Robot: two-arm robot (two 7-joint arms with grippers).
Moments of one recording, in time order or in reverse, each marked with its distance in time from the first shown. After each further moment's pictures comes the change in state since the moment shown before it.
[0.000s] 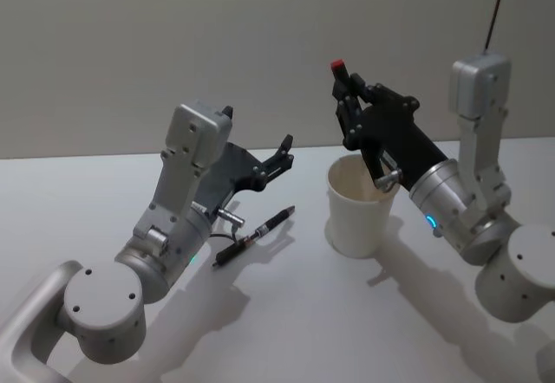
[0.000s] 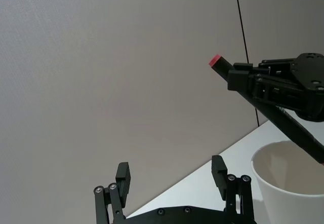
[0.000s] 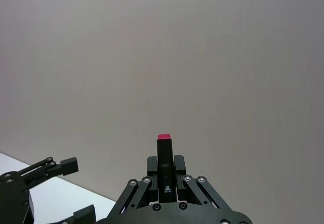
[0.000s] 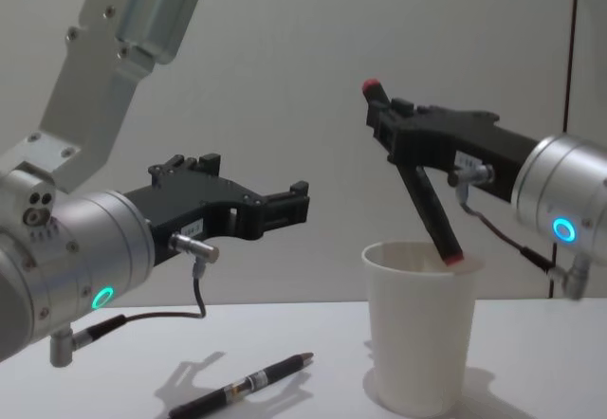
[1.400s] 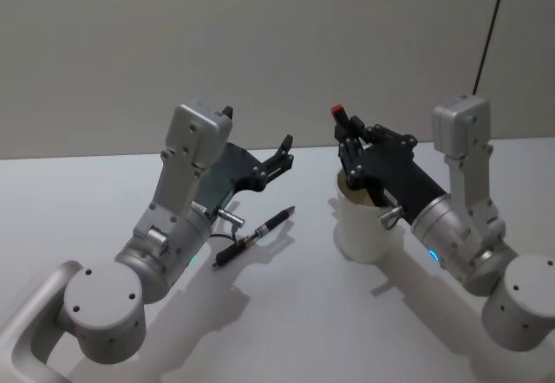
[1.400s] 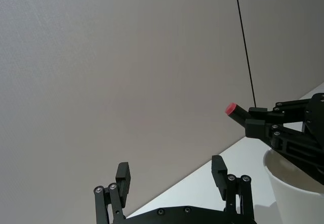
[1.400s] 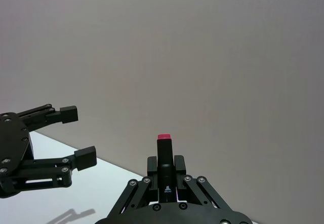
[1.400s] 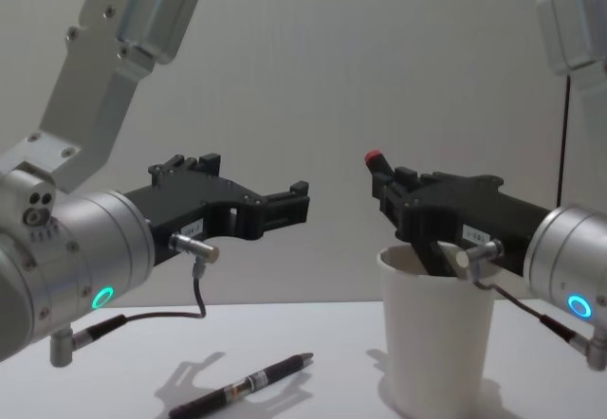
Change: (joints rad) left arm 0.000 0.000 0.000 0.000 0.000 0.000 0.000; right arm -0.050 0.024 -0.011 0.018 -0.068 0.008 -0.002
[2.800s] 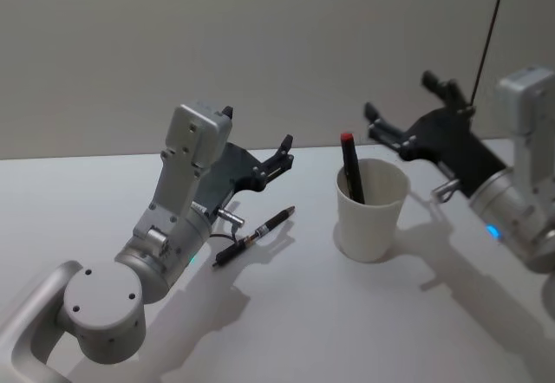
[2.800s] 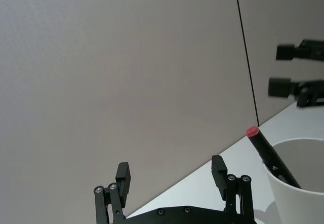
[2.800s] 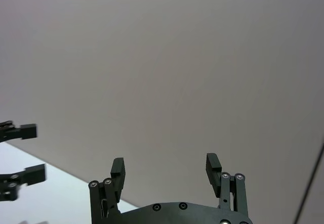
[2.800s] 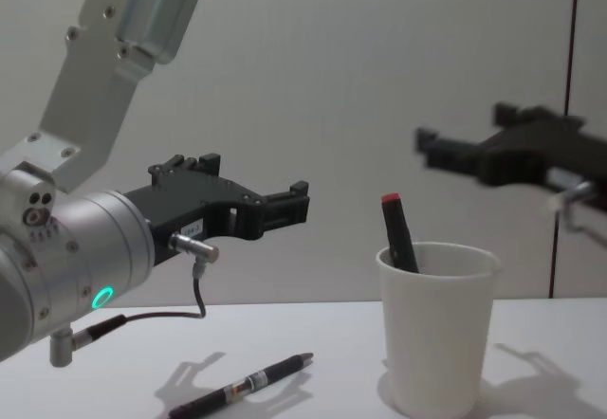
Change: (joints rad) left arm 0.000 0.000 0.000 0.000 0.000 0.000 0.000; right arm -0.012 0.094 0.081 -0.096 -0.002 -0.005 0.012
